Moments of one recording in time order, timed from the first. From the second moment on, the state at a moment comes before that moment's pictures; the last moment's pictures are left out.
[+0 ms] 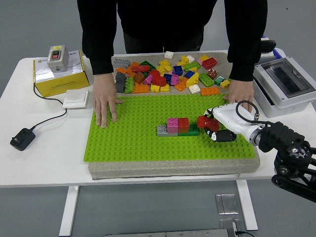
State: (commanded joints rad) left arm 0.05 0.20 -1.13 -0.18 1.18 0.04 0.39; right arm 0.66 -0.55 0.32 1.41 -1.88 -0.19 -0.26
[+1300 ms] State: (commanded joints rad) left arm 0.05 0.21 -1.14 -0.18 1.20 0.04 0.40; right arm 0.81 -0.42 0.25 1.39 -1.86 -0.17 -0.28
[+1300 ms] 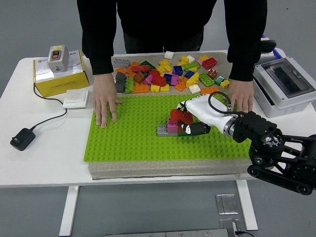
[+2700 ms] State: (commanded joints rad) left arm 0.04 0.21 -1.13 -0.18 1.21 0.05 0.39; right arm 0.88 -0.37 0.17 1.33 -1.84 -0.14 -0.29
